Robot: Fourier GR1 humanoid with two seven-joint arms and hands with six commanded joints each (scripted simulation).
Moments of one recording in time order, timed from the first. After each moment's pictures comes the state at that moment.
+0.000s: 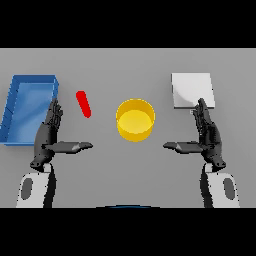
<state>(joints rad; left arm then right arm) 0.00 0.00 0.00 -1.57 0.00 0.00 0.00 0.00 0.00 0.00 -1.57 0.00 0.00 0.00</state>
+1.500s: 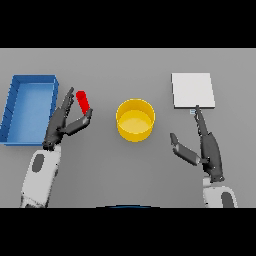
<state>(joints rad) -0.26 0.07 -0.02 -1.22 -0.17 0.01 -0.07 0.14 -0.05 0.14 -1.72 0.26 -0.06 -0.09</state>
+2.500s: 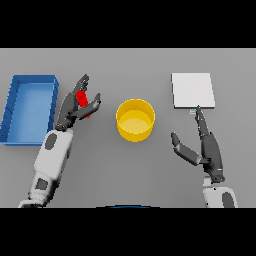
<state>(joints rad) -0.52 0.02 0.07 -0.89 -0.13 0.04 -0.18 0.14 -0.05 0.13 -1.73 0.25 -0.06 -0.07</state>
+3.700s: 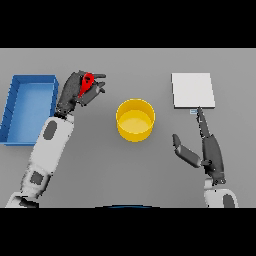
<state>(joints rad) -0.59 0.11 -0.10 -1.07 -0.24 0.09 -0.02 0.16 -0.06 0.14 -1.74 0.28 -0.07 -0.10</state>
